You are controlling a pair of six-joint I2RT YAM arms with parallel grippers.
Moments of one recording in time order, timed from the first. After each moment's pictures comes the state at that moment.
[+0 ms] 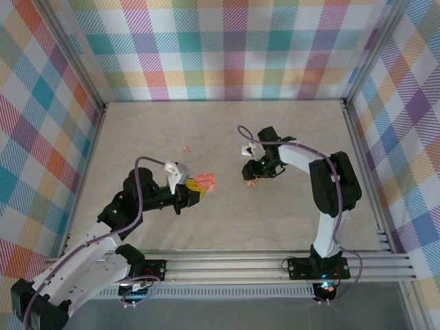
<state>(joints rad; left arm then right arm) -0.57 0.74 0.61 -0.17 0.58 -0.13 0.40 1.90 1.25 -0.67 -0.41 0.11</state>
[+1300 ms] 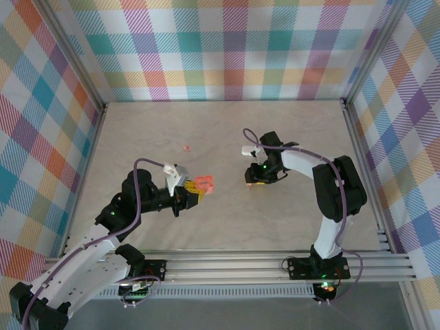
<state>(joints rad) -0.57 0.72 0.61 -0.21 0.58 -0.11 0.41 1.83 1.15 -0.62 -0.41 0.27</state>
